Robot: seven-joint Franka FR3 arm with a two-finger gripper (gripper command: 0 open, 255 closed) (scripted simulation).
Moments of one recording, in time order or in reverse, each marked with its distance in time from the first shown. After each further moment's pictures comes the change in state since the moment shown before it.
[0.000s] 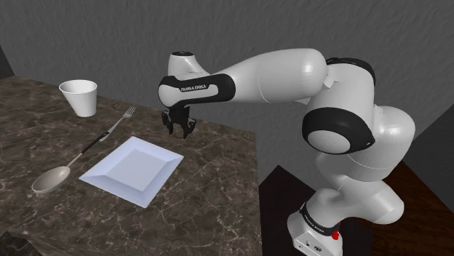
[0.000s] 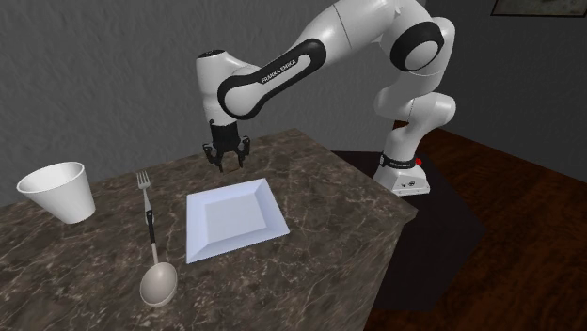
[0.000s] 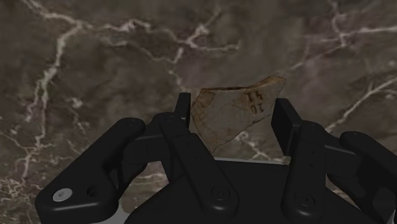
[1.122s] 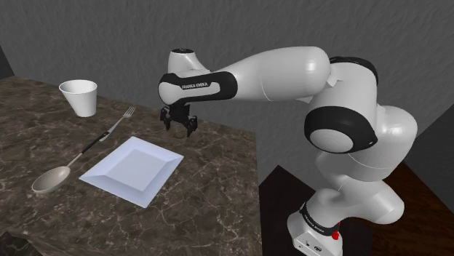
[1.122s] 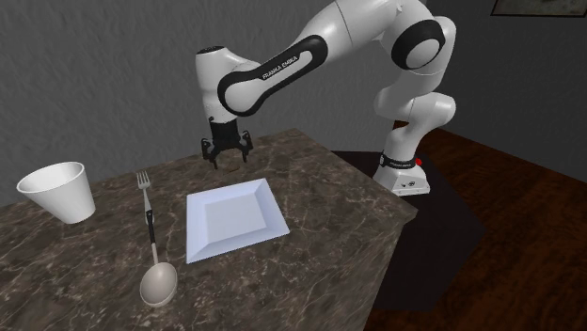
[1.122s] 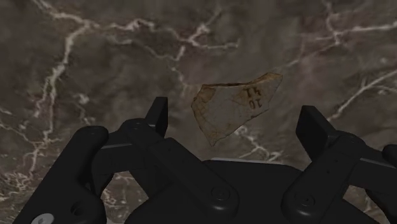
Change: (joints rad) arm 0.010 0.012 -0.011 0.005 -0.013 -0.014 0.010
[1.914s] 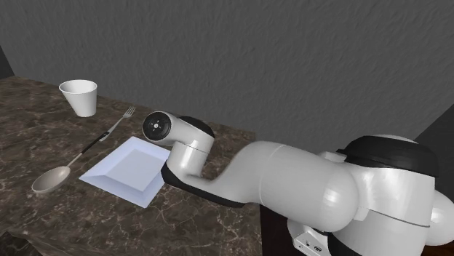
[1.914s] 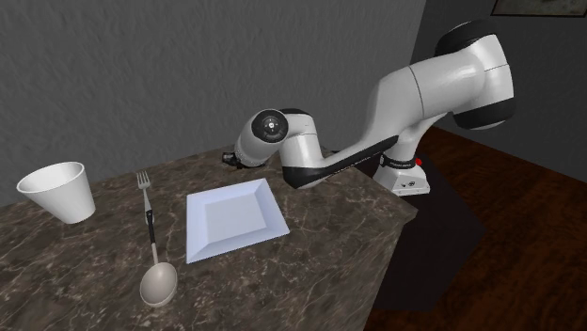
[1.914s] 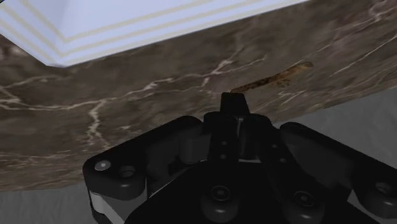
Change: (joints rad) arm 0.634 -0.421 -0.386 -0.287 -0.290 0.312 0.742
